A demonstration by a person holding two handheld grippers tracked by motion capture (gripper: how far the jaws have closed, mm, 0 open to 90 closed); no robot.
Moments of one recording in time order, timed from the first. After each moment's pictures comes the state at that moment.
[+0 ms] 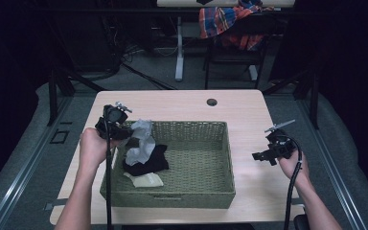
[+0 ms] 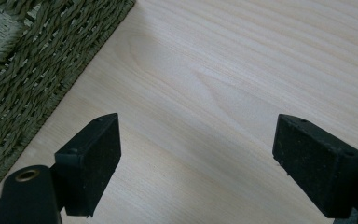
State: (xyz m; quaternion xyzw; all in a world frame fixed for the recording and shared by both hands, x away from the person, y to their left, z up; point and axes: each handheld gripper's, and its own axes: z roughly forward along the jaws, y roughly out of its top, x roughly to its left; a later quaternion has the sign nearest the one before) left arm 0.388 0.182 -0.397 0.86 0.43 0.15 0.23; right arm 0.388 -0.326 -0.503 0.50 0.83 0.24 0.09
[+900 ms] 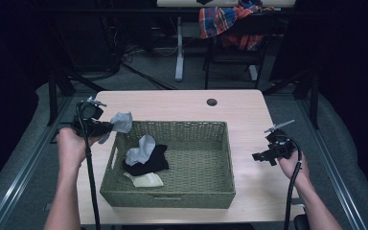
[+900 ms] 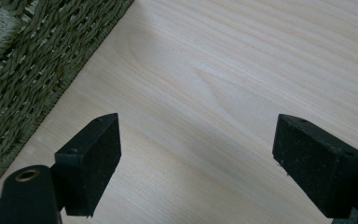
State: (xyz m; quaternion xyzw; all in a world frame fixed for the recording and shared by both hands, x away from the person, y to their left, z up) left arm 0.384 0.240 -0.385 0.81 0.49 0.17 0.26; right arm 0.388 -0.325 -0.503 0.50 0.83 0.23 0.09
